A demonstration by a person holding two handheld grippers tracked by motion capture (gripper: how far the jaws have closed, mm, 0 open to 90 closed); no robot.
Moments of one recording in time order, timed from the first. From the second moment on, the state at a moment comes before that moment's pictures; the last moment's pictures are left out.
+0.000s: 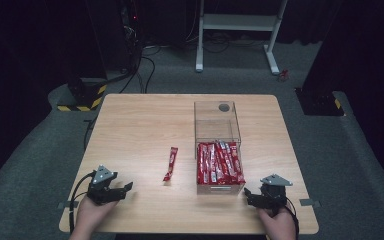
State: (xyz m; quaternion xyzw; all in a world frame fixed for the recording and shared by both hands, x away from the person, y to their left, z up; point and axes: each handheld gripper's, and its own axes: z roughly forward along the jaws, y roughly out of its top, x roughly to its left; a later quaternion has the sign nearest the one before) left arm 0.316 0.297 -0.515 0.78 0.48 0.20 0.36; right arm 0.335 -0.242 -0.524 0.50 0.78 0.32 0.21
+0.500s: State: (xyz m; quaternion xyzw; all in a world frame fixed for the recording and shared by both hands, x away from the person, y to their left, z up) left arm 0.302 0.309 -0.529 0.77 0.50 0.22 0.33; right arm 0.335 -0.242 -0.524 0.50 0.78 0.32 0.21
